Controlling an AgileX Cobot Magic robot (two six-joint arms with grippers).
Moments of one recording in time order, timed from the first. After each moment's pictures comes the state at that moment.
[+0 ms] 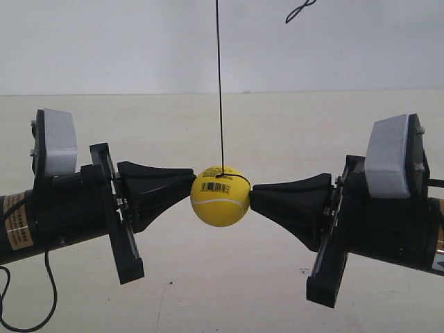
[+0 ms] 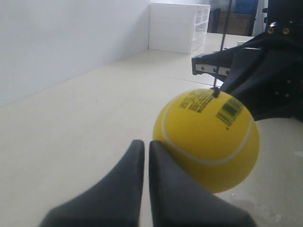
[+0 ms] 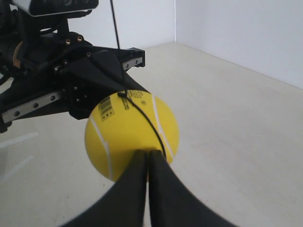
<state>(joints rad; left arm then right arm) -0.38 1.64 -0.39 0.82 -1.20 -0.31 0.38 1.39 -0.31 -0.93 -1.06 0.53</state>
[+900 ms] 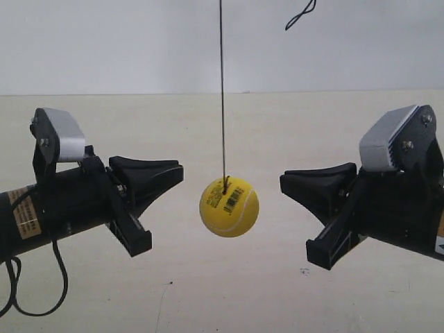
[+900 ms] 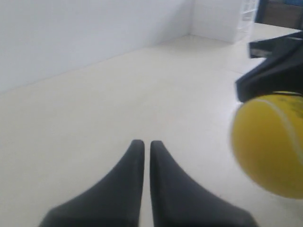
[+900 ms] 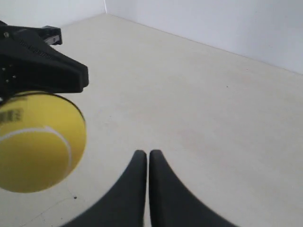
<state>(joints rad) -0.38 1.64 -0.39 0.64 -1.07 -0.31 0.38 1.31 -0.31 -0.76 -0.79 0.52</state>
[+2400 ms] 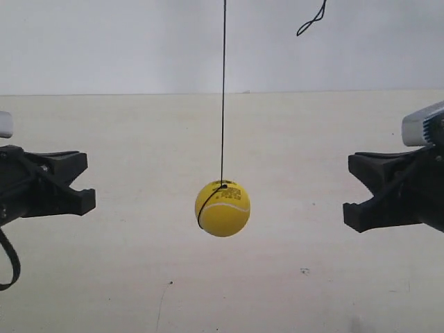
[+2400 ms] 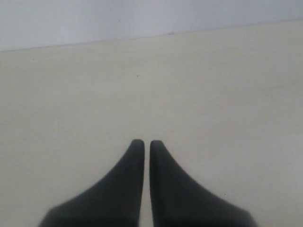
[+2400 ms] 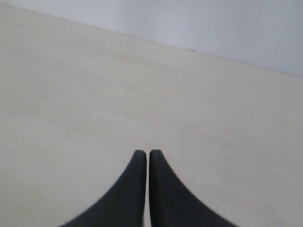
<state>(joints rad) -0.38 1.29 -0.31 -0.03 -0.53 -0.04 0.38 1.13 -0.28 -0.25 -0.46 0.19</state>
